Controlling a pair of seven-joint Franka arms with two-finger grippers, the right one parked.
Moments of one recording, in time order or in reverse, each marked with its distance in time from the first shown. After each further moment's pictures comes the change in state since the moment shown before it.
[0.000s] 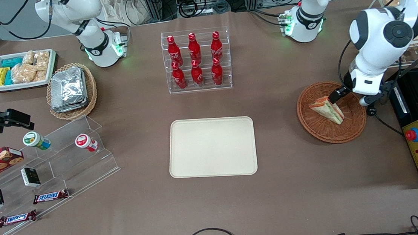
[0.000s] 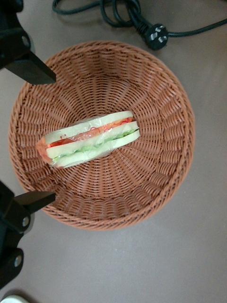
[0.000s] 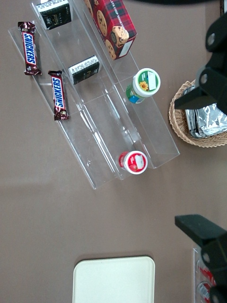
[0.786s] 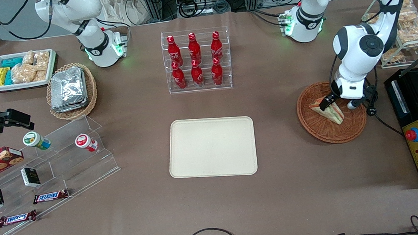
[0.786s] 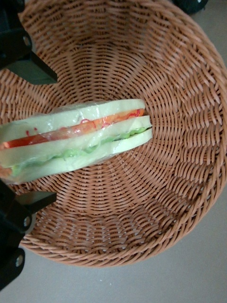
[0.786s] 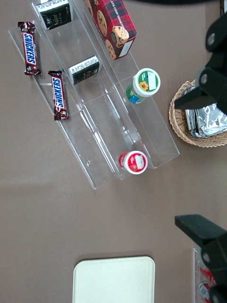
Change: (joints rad) arm 0.000 0.143 0.002 -0.148 0.000 0.361 -0.106
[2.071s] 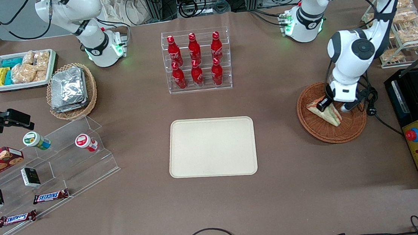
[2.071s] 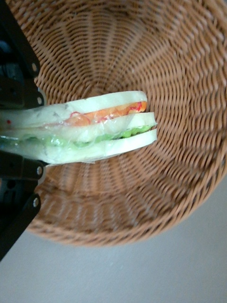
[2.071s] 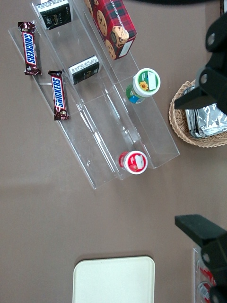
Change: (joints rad) arm -0.059 0.025 -0.009 0.005 0.031 0.048 0.001
